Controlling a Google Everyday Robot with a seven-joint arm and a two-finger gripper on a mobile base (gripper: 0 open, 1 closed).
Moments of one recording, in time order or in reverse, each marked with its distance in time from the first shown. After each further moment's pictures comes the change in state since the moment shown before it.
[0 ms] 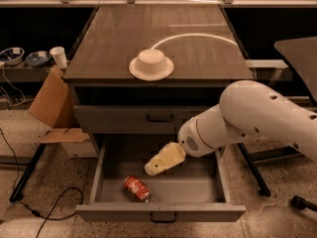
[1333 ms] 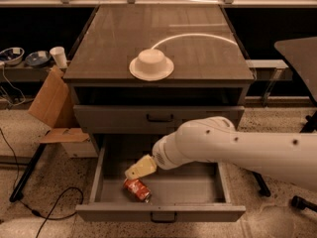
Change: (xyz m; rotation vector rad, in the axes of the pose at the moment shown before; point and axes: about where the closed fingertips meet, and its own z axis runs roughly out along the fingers) arm 0.007 -0.015 0.110 0.118 -0.005 0.080
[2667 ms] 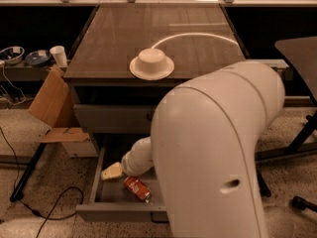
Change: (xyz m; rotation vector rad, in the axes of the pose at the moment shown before) arm 0.008 0.005 0.220 -0.003 0.115 0.350
